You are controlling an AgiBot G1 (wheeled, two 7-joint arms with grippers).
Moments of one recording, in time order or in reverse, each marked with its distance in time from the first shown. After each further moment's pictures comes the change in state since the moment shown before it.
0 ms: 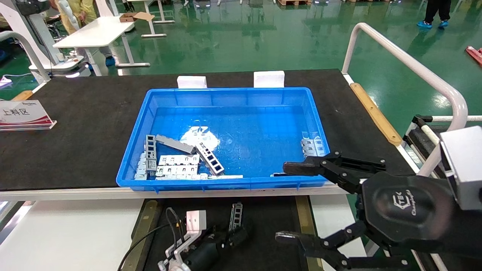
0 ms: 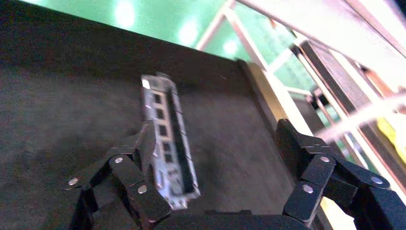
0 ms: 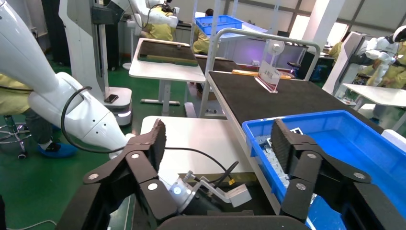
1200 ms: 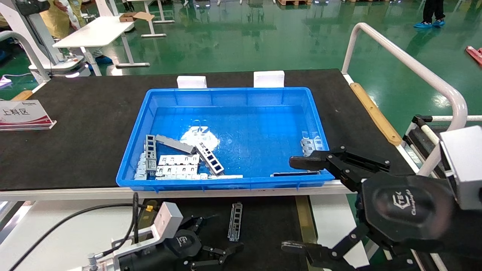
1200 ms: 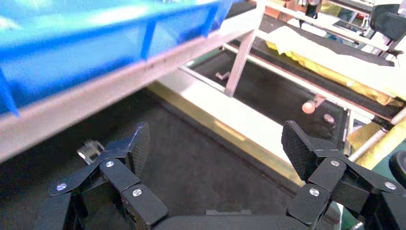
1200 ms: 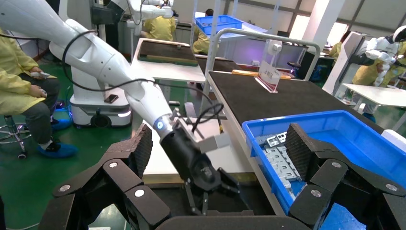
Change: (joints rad) left arm -0.147 -0.482 0.210 -0.380 0.225 0.363 -0.136; right arm 0.000 0.000 -0.001 0.000 0.000 0.000 0.000
